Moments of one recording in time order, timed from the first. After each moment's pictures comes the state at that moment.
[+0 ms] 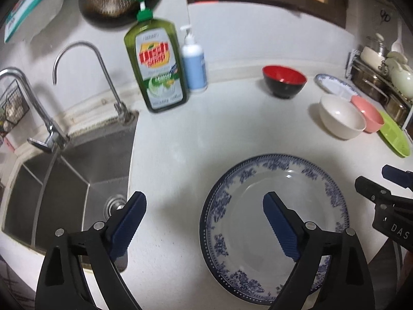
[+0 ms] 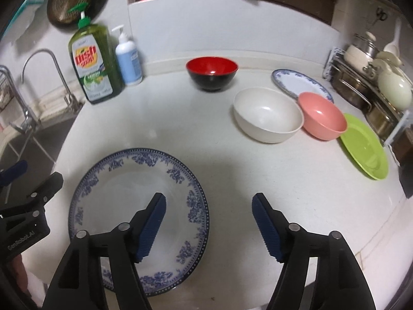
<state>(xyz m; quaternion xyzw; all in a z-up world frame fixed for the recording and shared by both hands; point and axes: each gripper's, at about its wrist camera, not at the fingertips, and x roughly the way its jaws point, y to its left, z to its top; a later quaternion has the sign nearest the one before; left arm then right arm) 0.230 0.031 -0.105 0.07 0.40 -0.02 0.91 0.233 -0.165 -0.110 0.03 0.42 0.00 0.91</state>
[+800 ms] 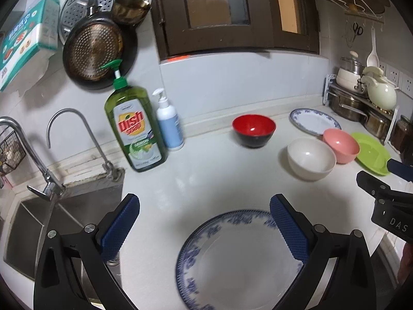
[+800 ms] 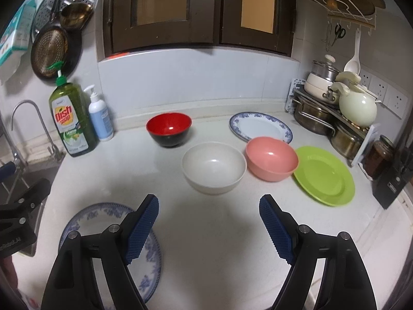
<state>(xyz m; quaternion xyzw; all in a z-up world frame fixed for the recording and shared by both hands) 0.237 -0.027 -0.047 0.09 0.31 -0.06 0.95 0.223 -0.229 -0.059 0.04 0.31 -0.07 0.95</state>
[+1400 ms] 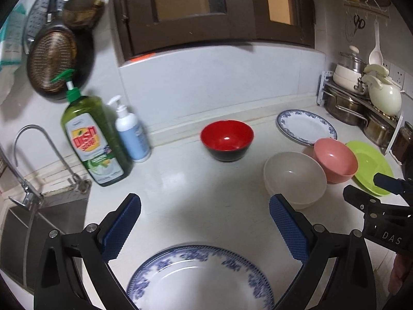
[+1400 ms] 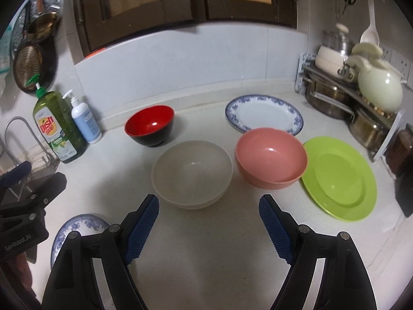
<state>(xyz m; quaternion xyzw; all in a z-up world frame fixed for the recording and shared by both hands) 0.304 -0.112 -0.059 0.09 0.33 -0.07 0.94 0.291 -0.303 -0.091 0.09 0.37 -0.02 0.93</state>
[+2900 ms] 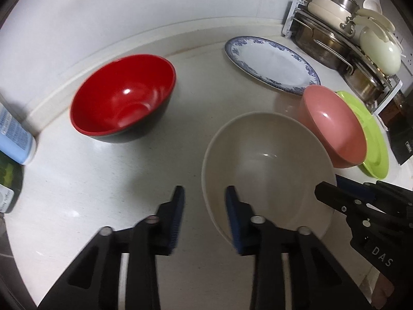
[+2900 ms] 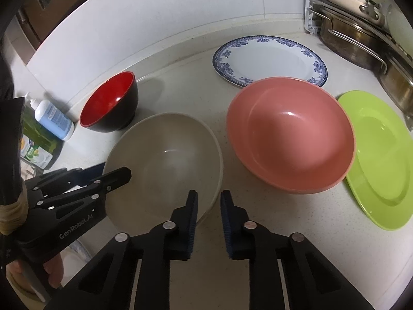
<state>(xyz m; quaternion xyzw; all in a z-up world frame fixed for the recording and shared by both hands) 0.447 -0.209 -0.164 0.11 0.51 -0.23 0.82 0.385 -0.336 -0.161 0.16 0.47 0.00 0.87</state>
